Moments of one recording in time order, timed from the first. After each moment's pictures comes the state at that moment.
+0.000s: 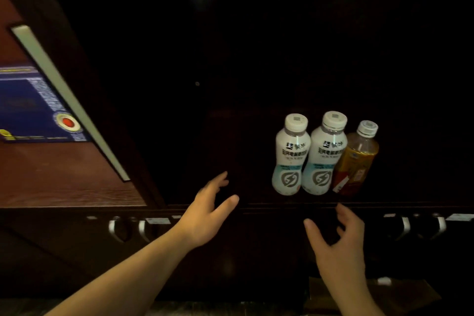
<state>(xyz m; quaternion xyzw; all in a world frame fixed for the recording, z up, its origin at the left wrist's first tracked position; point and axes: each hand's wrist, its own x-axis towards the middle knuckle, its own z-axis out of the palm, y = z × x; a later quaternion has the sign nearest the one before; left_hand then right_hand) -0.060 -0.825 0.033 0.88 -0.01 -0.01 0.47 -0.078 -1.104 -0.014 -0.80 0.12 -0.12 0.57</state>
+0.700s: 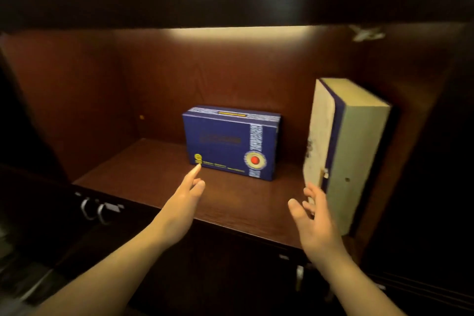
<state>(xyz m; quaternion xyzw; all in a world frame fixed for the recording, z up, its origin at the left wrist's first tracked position) -0.221 -0.340 0.165 0.81 0.16 0.16 0.53 -0.124 -0.602 0.128 -0.77 -0.18 -0.05 0.61</state>
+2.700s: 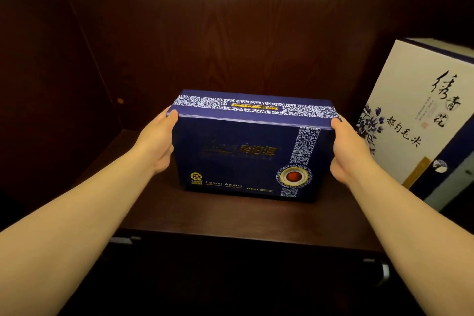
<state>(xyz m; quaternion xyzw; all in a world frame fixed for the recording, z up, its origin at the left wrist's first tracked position) -0.041 -0.018 0.164 0.65 0.13 0.16 0.73 0.029 -0.381 0.165 -0.63 0.01 -0.01 0.77</state>
